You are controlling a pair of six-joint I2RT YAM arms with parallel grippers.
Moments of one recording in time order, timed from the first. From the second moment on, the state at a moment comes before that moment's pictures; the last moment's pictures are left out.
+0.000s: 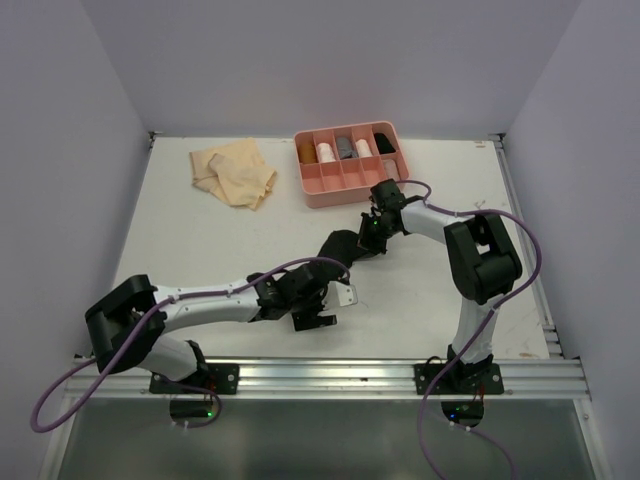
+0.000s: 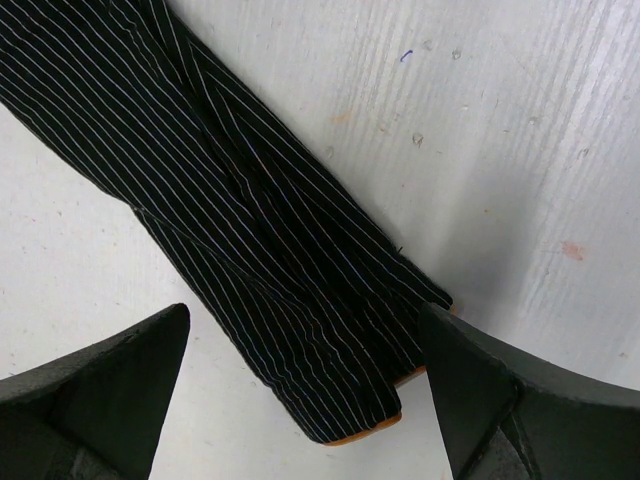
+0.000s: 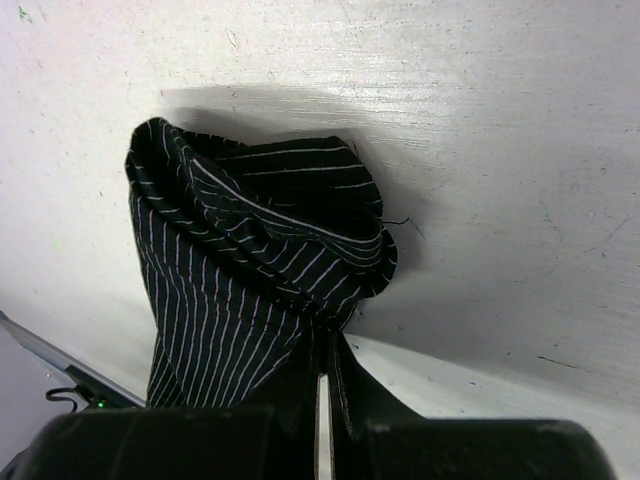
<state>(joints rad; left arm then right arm) -1.07 1.42 0.75 -0.28 -0.13 0.40 0.40 1.92 1.20 -0.48 -0.38 0.67</state>
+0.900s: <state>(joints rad) -1.08 1.47 0.75 -0.28 -0.14 0.40 0.40 1.93 1.30 -0.56 -0.35 0.64</state>
